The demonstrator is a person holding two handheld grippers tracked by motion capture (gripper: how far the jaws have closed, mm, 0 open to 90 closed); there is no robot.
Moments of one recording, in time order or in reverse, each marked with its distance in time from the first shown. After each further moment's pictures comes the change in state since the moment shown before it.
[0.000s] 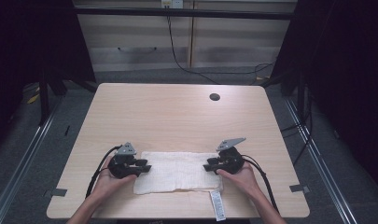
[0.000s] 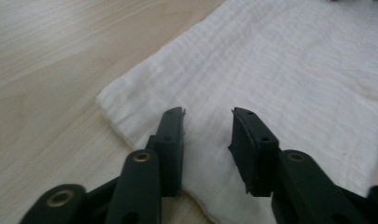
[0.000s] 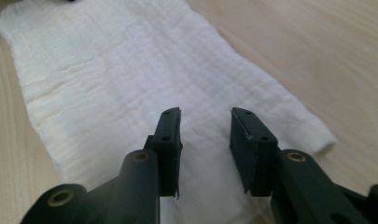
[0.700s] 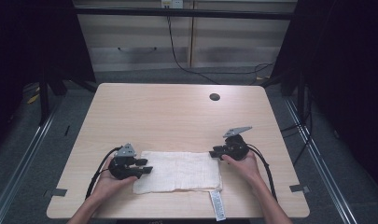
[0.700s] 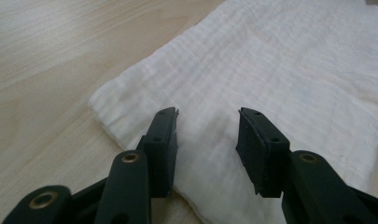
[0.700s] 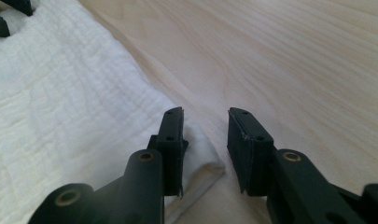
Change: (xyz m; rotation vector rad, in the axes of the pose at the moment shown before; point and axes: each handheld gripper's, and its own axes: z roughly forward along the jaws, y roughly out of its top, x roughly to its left) left arm -0.001 -0.003 0.001 -0.031 -0.002 -0.001; right arm -0.045 0.008 0.005 -0.022 -0.053 0.060
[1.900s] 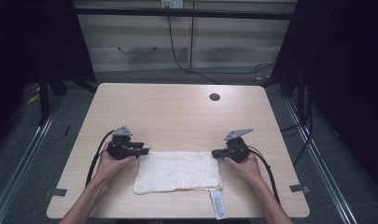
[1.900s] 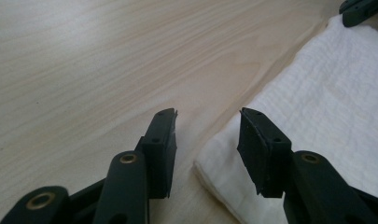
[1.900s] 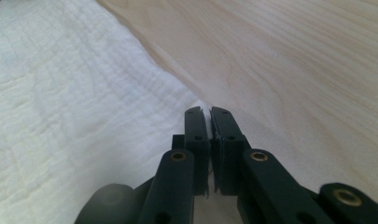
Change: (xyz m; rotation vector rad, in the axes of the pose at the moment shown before) left arm 0.052 0.026 0.005 -0.028 0.037 -0.105; right arm 0.000 -0.007 -0.002 -0.004 0.014 -0.020
